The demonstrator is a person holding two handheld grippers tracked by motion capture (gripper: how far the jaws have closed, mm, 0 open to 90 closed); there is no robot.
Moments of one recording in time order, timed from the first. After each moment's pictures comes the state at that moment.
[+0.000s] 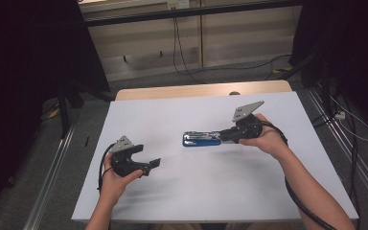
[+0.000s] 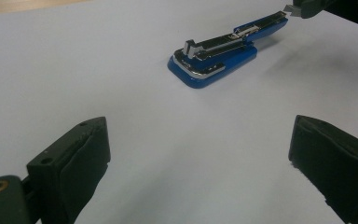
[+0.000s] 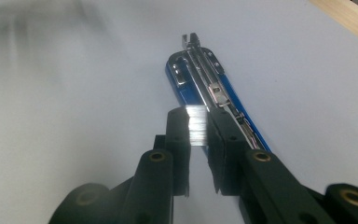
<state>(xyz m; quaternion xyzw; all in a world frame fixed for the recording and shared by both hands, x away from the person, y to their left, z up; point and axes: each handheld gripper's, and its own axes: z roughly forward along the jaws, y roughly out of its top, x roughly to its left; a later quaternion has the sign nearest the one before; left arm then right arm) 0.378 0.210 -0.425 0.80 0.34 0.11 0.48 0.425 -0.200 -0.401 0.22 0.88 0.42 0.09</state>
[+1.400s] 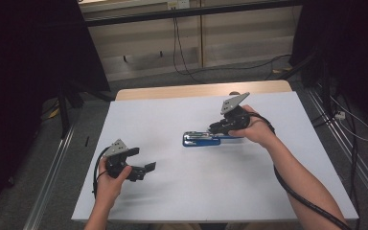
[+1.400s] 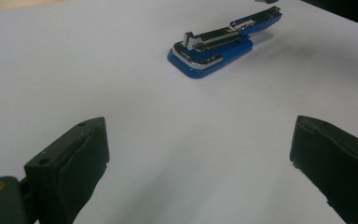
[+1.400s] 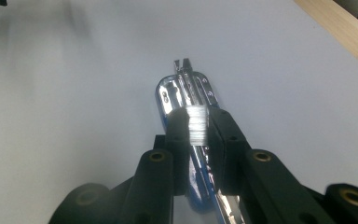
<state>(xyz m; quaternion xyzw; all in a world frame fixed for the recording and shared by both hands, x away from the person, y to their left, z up) 0.371 0.225 -0.427 0.80 0.33 0.10 0.49 0.459 -0.176 -0.397 0.18 0.89 0.42 0.09</state>
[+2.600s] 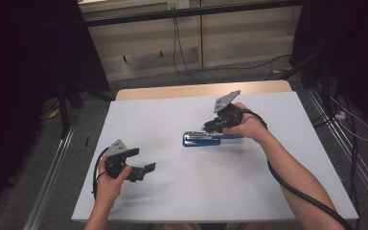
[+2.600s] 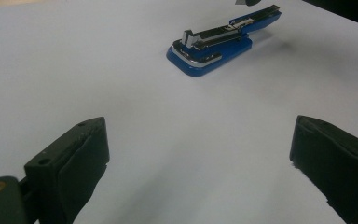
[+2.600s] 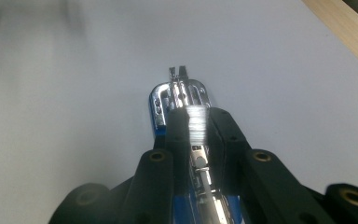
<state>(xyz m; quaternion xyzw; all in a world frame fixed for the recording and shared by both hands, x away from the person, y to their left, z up) 0.370 0.226 -0.428 0.80 0.33 0.10 0.48 0.479 -0.161 -0.403 0.16 0.89 0.41 0.08</state>
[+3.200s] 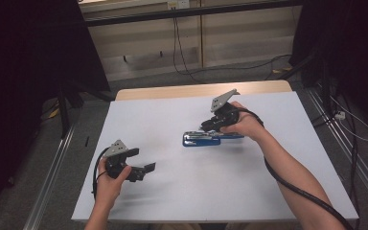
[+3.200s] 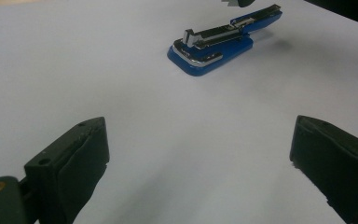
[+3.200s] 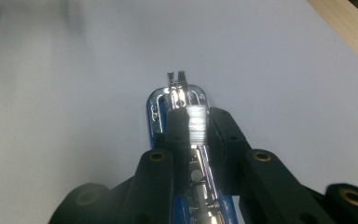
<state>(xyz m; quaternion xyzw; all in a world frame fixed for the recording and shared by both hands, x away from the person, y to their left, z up) 0.370 0.226 -0.428 0.80 0.33 0.10 0.49 0.487 -0.153 -0.406 0.15 0.90 0.41 0.07</state>
